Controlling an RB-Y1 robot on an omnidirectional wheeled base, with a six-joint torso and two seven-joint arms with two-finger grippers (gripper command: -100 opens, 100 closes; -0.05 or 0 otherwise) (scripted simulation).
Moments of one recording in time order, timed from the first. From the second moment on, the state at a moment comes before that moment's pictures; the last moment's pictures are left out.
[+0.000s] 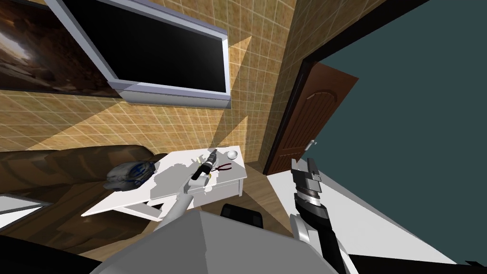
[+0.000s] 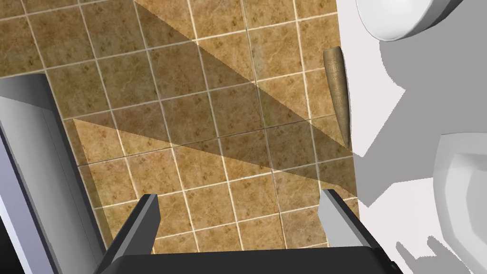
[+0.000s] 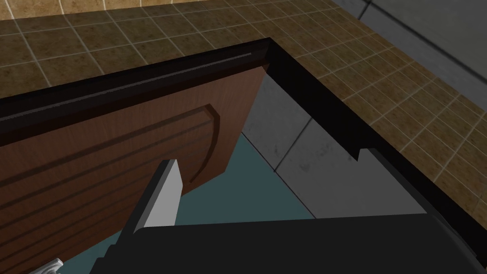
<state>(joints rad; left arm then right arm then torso) 0.14 0.21 0.14 -1.70 0.12 0.07 -0.07 0.54 -0.03 -0.02 -2.22 0.04 -0.58 -0.13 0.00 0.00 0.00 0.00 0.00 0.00</state>
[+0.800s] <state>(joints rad) 0.03 0.25 0.18 -1.51 0.12 0.24 -0.06 0.54 -0.03 -0.02 -2.22 0.04 -0.58 -0.13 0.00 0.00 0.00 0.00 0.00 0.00</state>
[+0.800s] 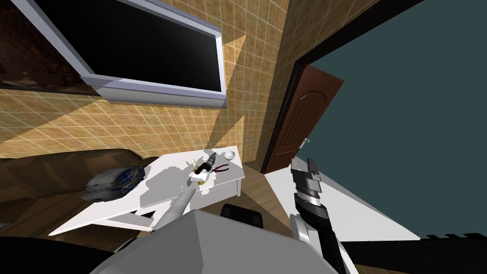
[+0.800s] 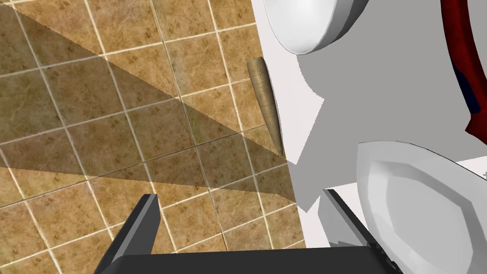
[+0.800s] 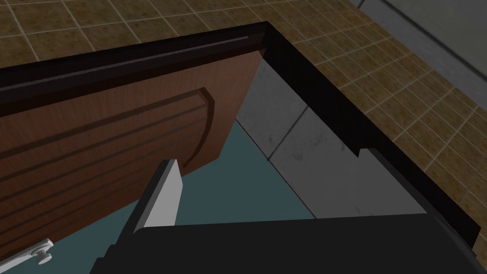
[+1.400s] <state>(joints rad) -0.06 0.27 0.22 -1.34 0.11 0.39 -0.05 0.54 -0.03 -0.02 -2.22 0.04 -0.58 -0.13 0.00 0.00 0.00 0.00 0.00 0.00</state>
